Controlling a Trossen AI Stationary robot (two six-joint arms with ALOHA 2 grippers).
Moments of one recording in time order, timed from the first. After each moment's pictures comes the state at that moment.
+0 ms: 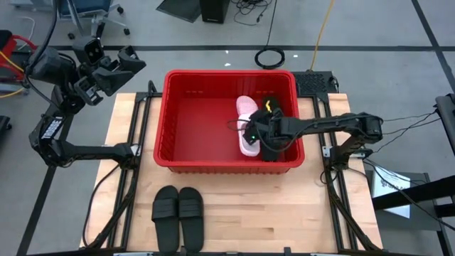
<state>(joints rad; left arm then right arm) 0.58 0.99 1.60 -0.05 0.71 -0.69 -0.09 1.61 1.19 -0.69 0.70 0.60</state>
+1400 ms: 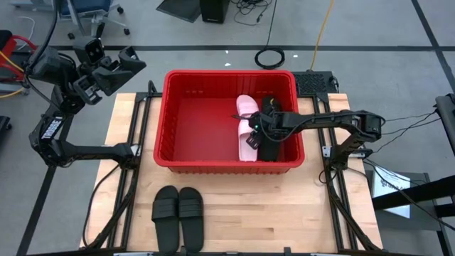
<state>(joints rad) 0.58 0.99 1.60 -0.05 0.71 -0.72 -0.25 1.61 1.02 -0.50 0.25 0.38</state>
